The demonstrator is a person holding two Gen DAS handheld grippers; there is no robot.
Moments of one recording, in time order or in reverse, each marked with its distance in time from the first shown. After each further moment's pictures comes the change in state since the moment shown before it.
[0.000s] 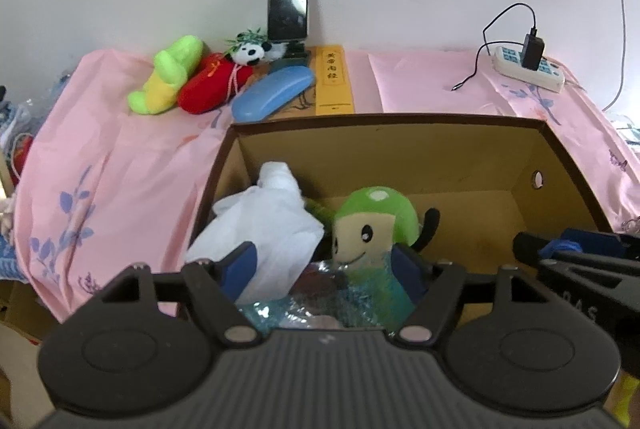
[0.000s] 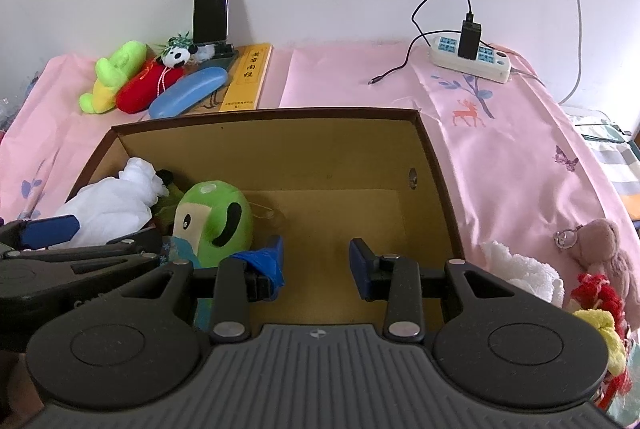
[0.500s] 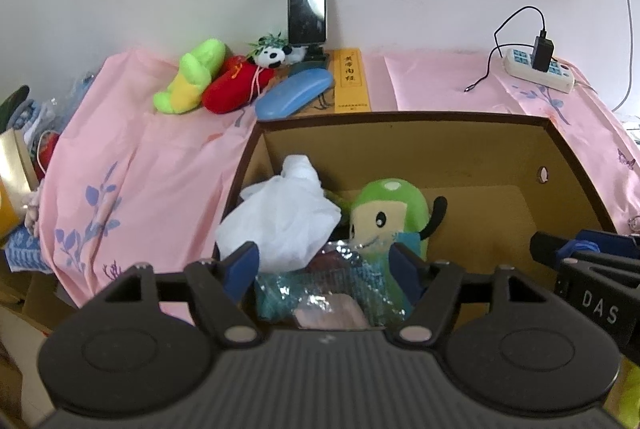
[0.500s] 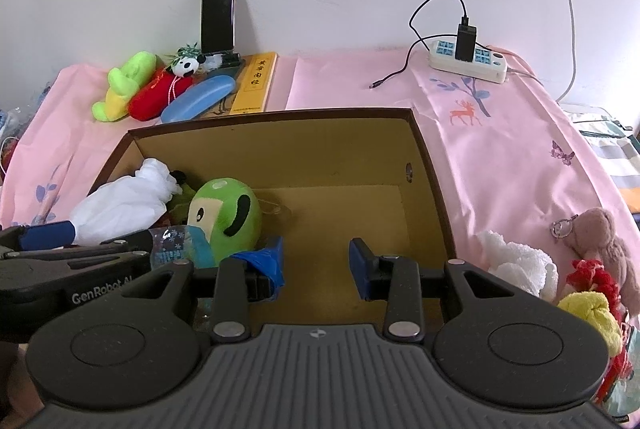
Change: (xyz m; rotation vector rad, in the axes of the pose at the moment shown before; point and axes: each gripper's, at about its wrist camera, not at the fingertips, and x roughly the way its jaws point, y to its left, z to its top) left arm -0.025 -0.003 -0.011 -0.004 -0.007 0.076; right arm -0.021 -0.005 -0.010 0.017 -0.027 0.028
